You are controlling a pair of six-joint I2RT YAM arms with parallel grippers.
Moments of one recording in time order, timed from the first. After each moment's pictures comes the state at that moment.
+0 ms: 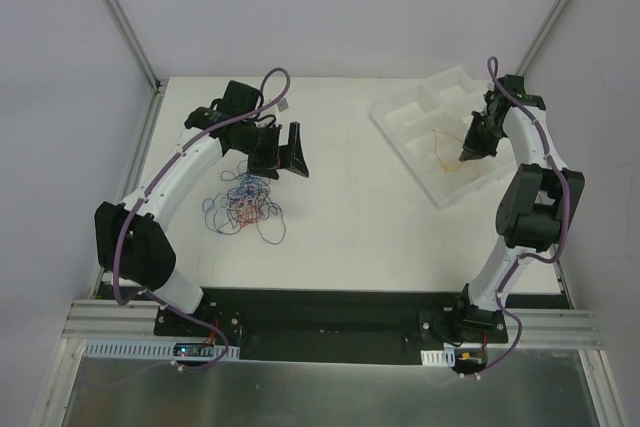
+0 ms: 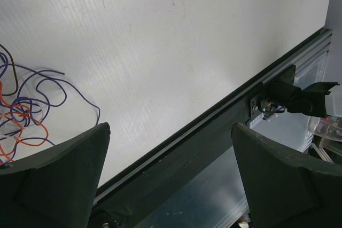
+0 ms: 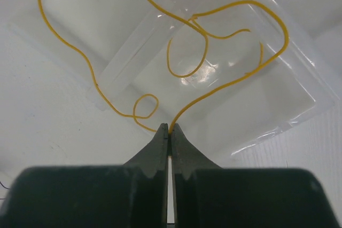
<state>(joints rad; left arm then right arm) -0.37 1.56 1.44 -0.92 0.56 -0.36 -0.14 1.88 1.64 -0.98 -0.14 0.21</state>
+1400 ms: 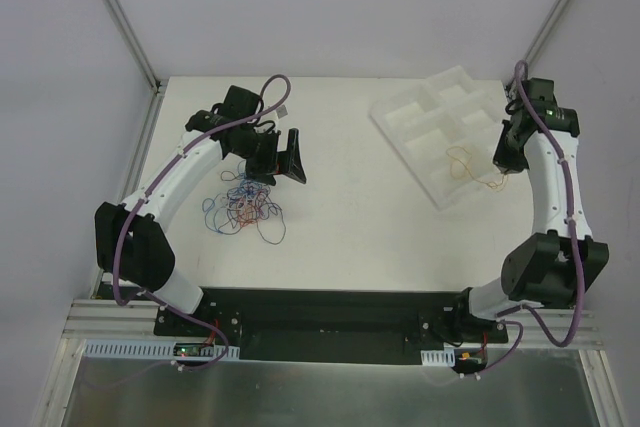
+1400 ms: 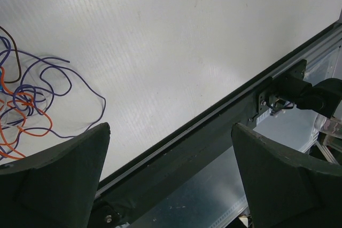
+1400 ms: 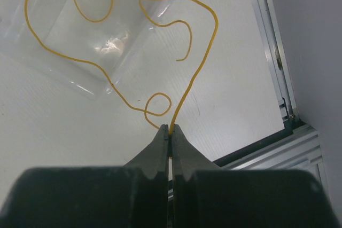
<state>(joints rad) -0.37 1.55 1.41 -0.94 0.54 -0.34 -0.14 1.51 1.55 -1.17 0.22 0.17</state>
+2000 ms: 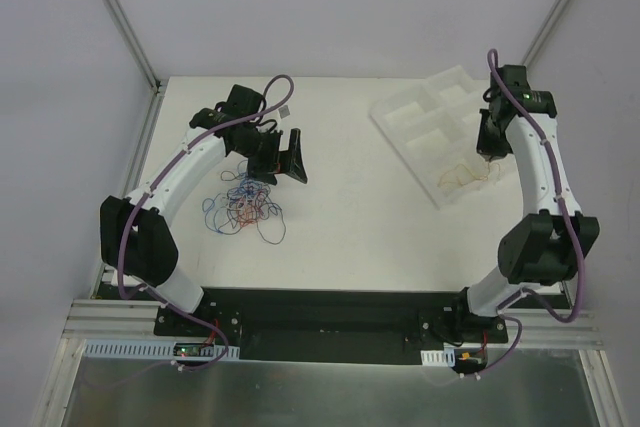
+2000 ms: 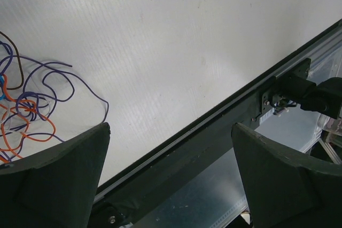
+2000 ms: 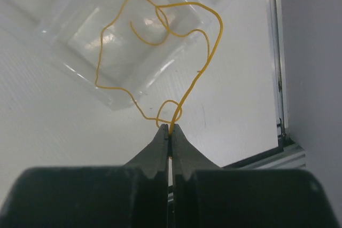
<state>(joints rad) -0.37 1.58 1.42 -0.94 0.54 -0.32 -0.04 1.56 1.61 -1.19 0.28 0.13</state>
